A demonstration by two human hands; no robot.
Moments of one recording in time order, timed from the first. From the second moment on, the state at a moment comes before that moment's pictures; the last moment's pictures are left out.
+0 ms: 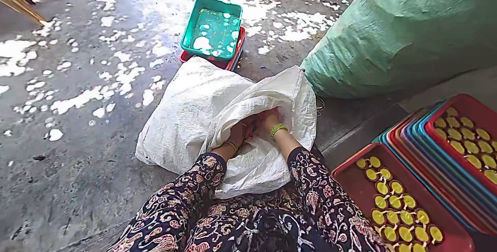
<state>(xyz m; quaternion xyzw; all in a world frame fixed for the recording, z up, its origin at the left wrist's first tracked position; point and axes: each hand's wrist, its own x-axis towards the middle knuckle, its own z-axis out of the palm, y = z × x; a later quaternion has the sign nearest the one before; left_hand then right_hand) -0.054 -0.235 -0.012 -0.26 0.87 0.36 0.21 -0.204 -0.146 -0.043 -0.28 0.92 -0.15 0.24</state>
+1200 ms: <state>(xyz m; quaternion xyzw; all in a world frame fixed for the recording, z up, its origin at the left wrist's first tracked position) -0.049 -0.228 -0.023 -0.02 0.93 0.31 -0.19 -0.154 -0.053 0.025 -0.45 0.88 -0.13 0.00</state>
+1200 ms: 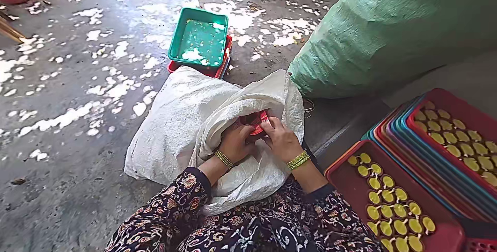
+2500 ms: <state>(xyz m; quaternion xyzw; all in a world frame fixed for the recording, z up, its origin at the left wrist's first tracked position) -0.030 -0.084 0.074 0.18 0.76 0.44 0.44 -0.024 0.166 0.098 -0.28 0.62 -0.63 0.37</state>
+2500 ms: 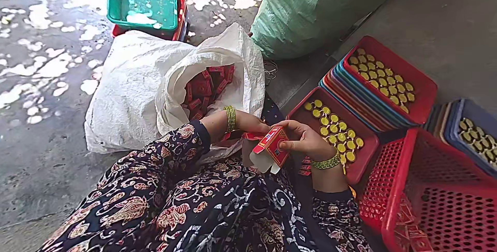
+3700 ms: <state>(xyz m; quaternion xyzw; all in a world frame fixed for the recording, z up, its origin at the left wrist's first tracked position) 0.002 -0.059 0.042 0.16 0.74 0.65 0.01 0.013 0.154 0.039 -0.16 0.58 -0.78 0.17</state>
